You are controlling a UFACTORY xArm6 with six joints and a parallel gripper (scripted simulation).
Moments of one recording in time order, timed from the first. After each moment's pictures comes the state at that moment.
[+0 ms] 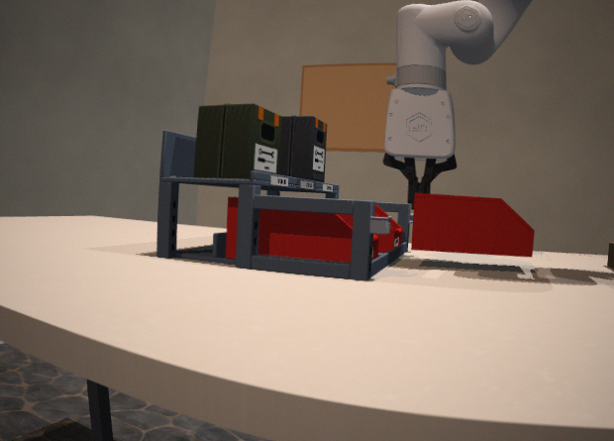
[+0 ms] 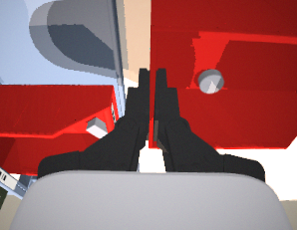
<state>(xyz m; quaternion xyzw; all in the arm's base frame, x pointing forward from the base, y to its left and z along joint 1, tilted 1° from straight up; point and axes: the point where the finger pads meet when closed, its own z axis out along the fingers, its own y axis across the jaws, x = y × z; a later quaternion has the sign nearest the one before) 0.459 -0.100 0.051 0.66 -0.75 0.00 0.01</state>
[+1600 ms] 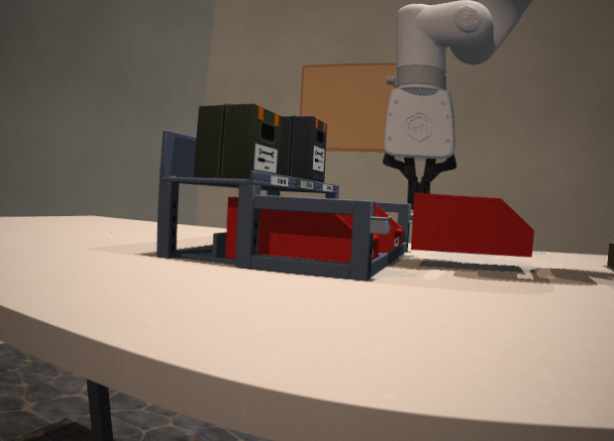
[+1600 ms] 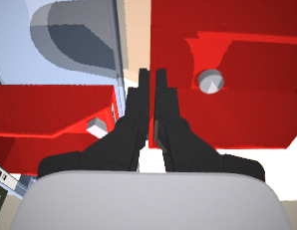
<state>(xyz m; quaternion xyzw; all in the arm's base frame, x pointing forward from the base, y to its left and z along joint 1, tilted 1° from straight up) 0.460 -0.100 0.051 0.66 -0.75 0.00 0.01</state>
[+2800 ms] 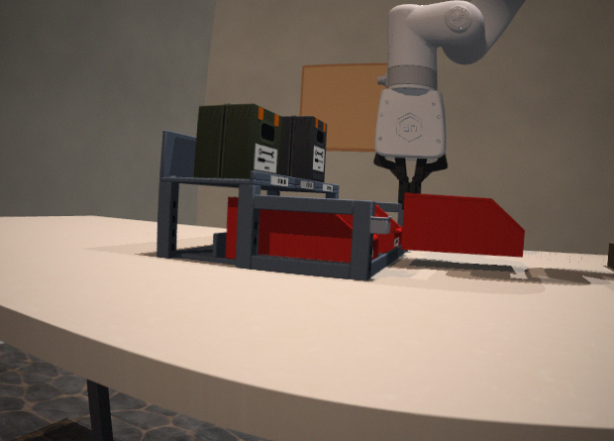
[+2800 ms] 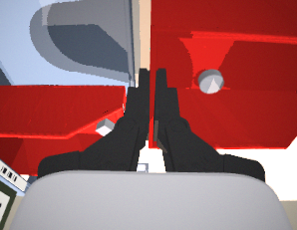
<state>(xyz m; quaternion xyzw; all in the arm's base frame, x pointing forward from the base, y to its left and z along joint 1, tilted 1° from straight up) 0.473 -0.102 0.050 0.66 -0.75 0.00 0.01</state>
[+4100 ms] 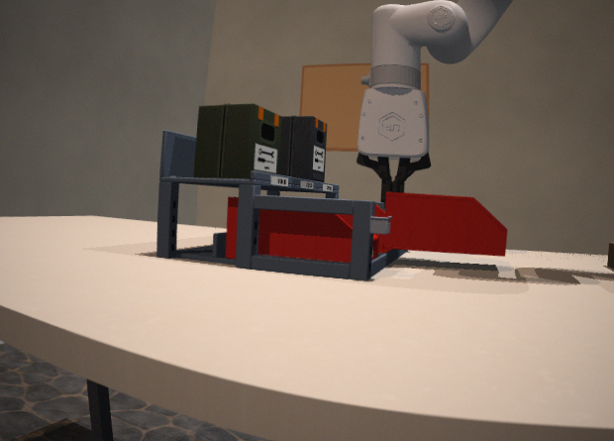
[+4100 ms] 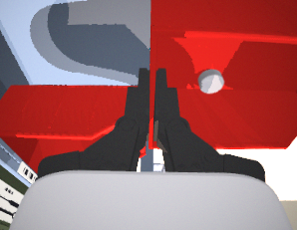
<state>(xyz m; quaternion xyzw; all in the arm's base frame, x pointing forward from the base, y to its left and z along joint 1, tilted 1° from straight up) 0.498 -0.106 0.050 0.66 -0.75 0.00 0.01</state>
